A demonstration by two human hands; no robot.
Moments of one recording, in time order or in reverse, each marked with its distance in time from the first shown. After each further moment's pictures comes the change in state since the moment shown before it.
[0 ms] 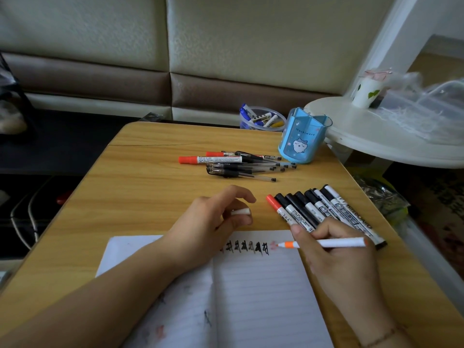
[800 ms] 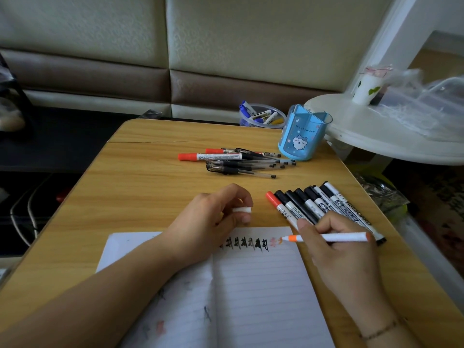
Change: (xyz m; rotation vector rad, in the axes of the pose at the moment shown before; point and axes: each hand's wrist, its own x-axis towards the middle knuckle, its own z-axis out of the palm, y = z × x) left_hand 0.001 0.001 0.000 0.076 -0.008 -0.012; right_hand 0.004 0.004 -0.001 0.001 0.009 0.034
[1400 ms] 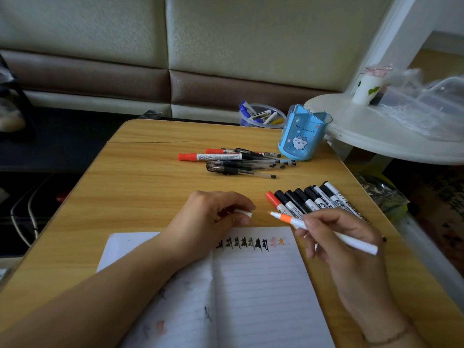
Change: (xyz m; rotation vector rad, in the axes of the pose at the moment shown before) left_hand 0.001 -0.008 0.001 -0.034 0.070 0.028; right_hand -0.002 -0.023 -0.007 0.452 -0.101 0.091
